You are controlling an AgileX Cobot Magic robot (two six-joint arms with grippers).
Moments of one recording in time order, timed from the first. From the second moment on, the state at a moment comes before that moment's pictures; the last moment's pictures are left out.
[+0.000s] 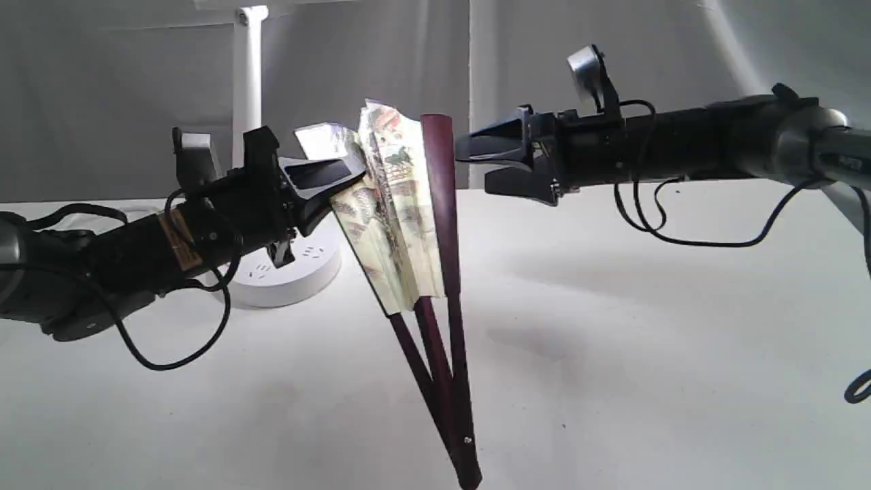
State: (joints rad) left arm -0.14 2.15 -1.15 0.93 -1.21 -1.78; right arm 0.07 2.42 -1.94 1.44 1.21 -1.05
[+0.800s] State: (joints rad) left arm -0.14 2.15 -1.15 0.93 -1.21 -1.75; right arm 0.21 2.36 -1.94 1.49 1.22 -1.01
